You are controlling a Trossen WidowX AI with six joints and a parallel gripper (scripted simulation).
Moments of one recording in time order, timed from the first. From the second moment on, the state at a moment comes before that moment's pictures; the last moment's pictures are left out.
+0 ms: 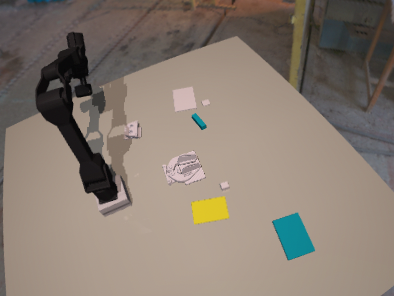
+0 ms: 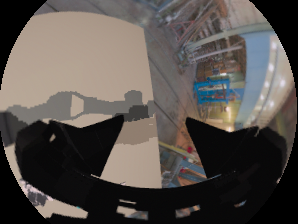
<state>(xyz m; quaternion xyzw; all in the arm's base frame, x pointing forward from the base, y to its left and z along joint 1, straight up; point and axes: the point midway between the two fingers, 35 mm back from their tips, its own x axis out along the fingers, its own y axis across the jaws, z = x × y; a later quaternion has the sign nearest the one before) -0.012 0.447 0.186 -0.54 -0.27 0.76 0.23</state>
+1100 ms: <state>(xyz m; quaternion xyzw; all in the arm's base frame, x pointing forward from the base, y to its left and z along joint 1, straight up) 0.127 0.275 0.091 -0.71 0.05 0.70 0.08</state>
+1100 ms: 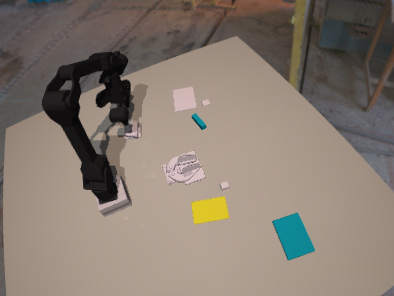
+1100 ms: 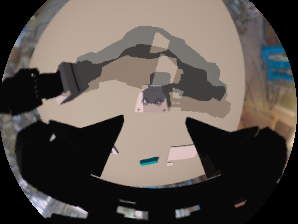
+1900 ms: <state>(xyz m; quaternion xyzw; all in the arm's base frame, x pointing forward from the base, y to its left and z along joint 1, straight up) 0.129 0.274 0.037 -0.71 0.06 0.70 0.08</state>
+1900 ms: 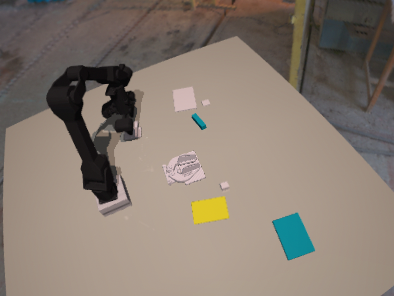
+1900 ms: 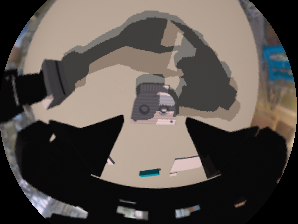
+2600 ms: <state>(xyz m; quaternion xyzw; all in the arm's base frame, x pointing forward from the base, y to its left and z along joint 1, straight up) 0.129 0.275 0.013 -0.71 0.06 0.70 0.08</state>
